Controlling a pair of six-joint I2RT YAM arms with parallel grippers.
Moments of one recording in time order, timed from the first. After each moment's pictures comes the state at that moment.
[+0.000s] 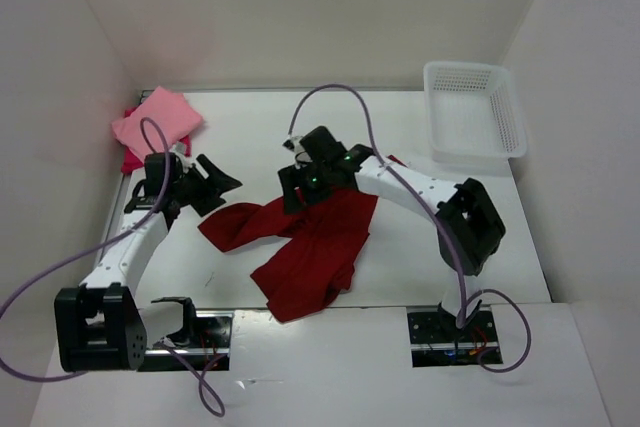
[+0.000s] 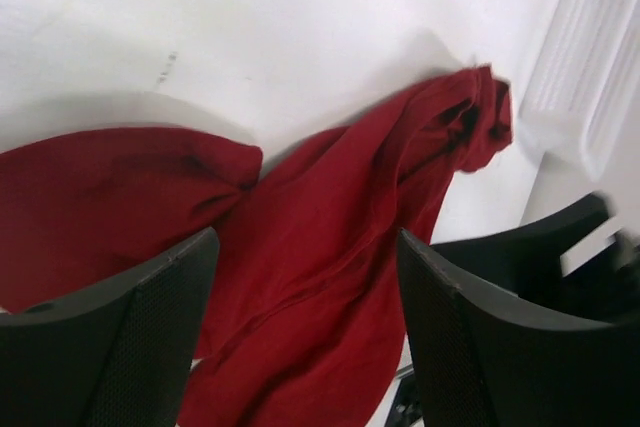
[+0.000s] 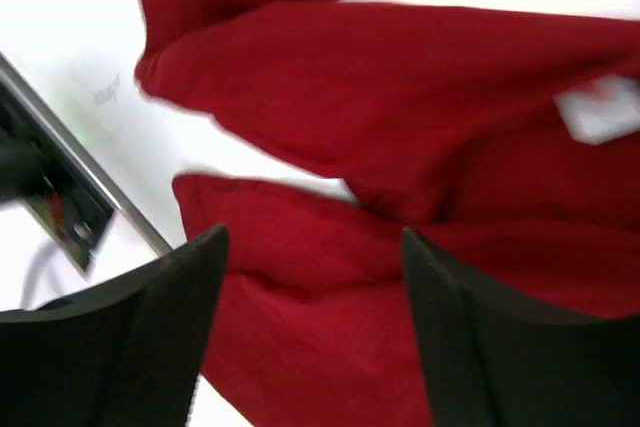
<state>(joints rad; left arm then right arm) 0.06 1.17 0.72 -0.29 0.44 -0.76 0.76 1.79 1.41 -0.52 -0.31 0.32</state>
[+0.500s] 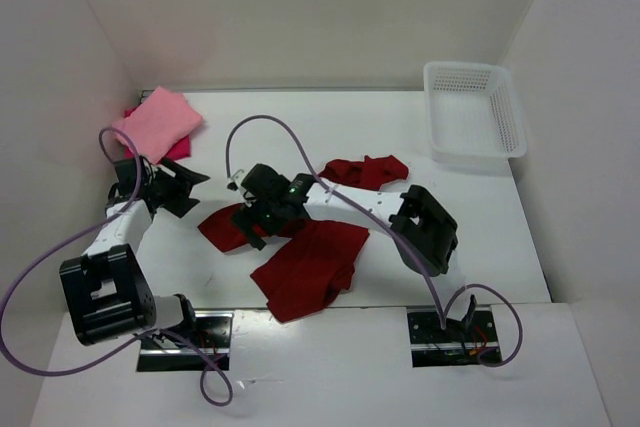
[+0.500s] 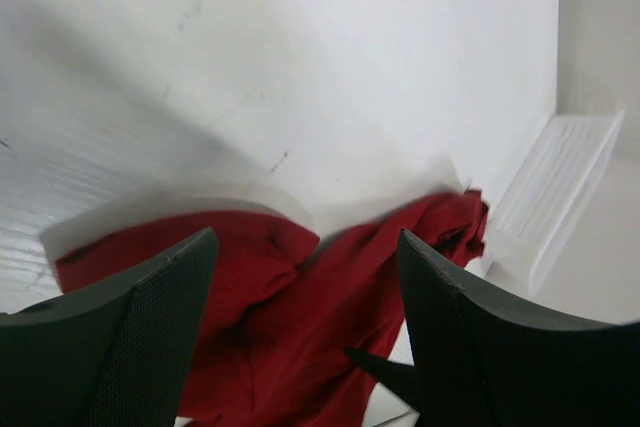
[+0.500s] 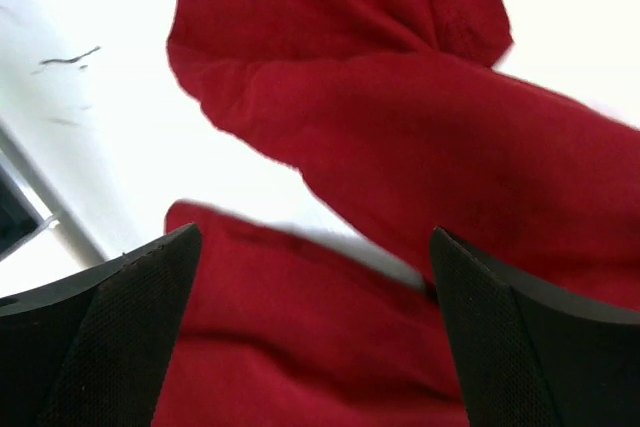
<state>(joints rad) 0.32 1.28 0.71 -0.23 0.47 -0.83 1.04 2.00 1.60 -0.54 -0.10 0.14</state>
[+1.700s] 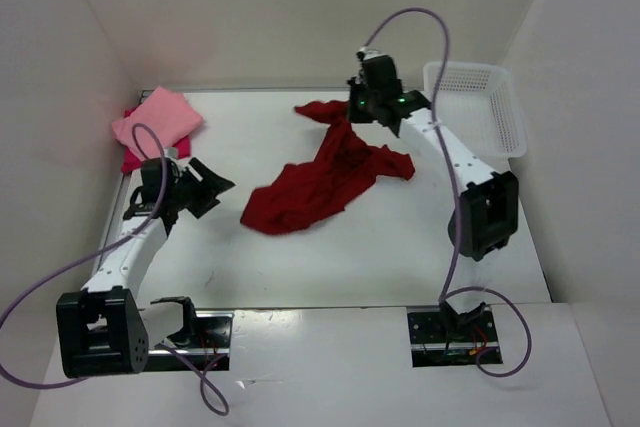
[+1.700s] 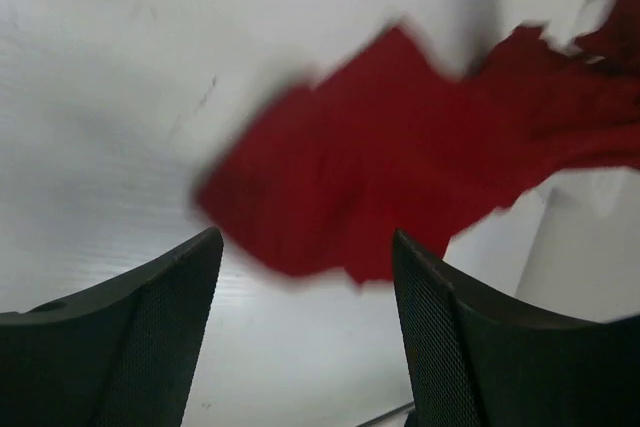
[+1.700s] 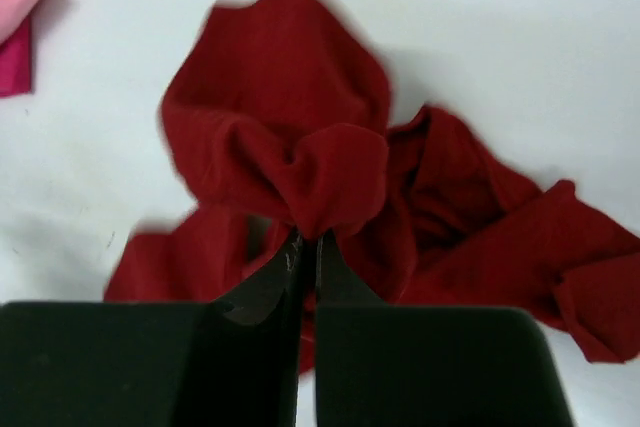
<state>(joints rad) 0.14 1.11 0.66 -0.23 0.40 -0.79 0.48 1.87 1.78 -0.53 0.04 0.32</state>
